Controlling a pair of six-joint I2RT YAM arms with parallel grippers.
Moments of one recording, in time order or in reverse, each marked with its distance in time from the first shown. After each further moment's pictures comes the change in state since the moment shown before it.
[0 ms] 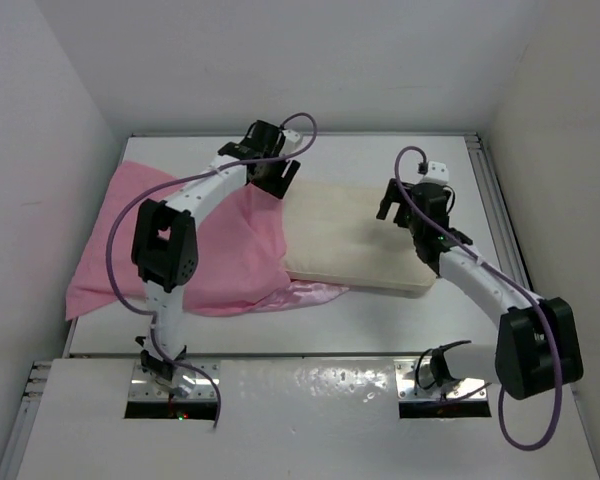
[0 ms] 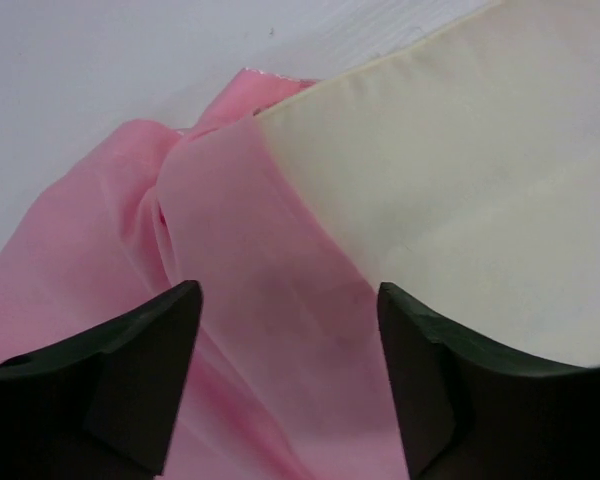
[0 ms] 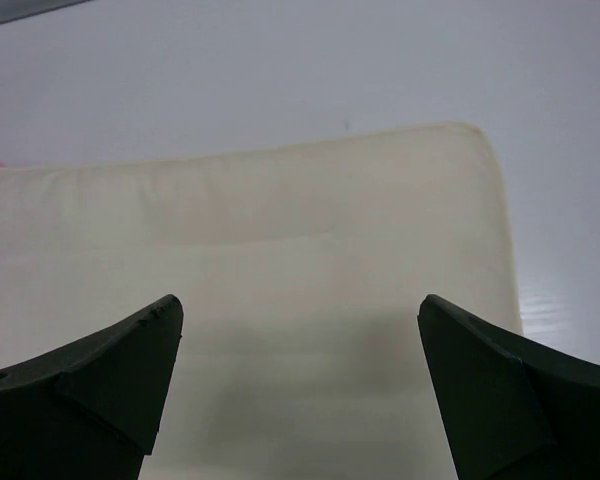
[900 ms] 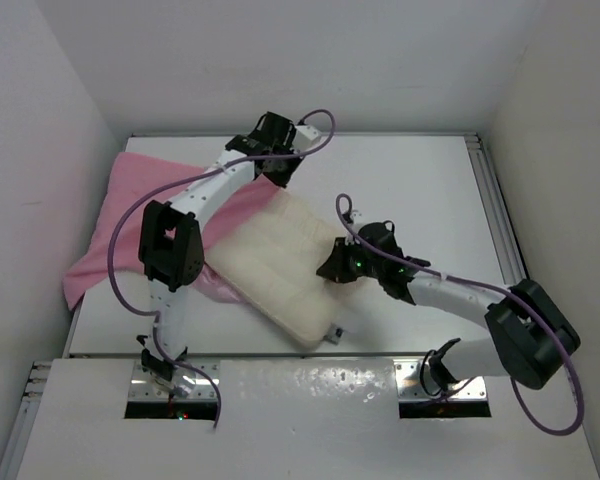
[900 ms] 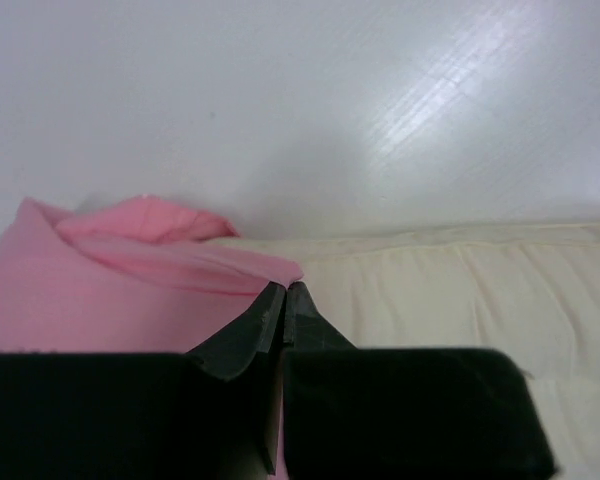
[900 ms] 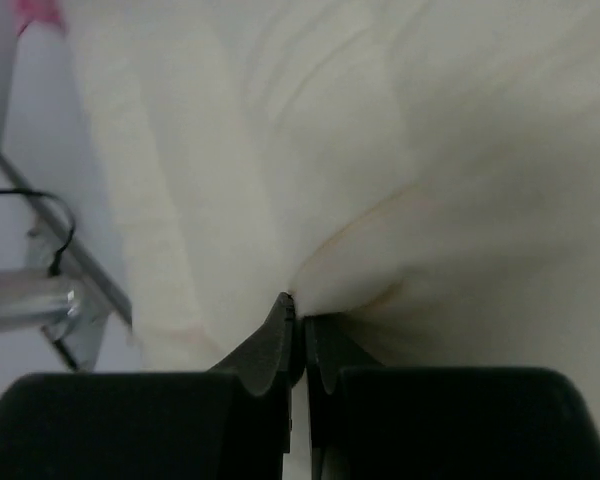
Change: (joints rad) left arm -0.047 0.088 0.163 -0.045 0.054 0.122; right arm 0.293 0.090 -0.166 0.091 -0.500 0.226
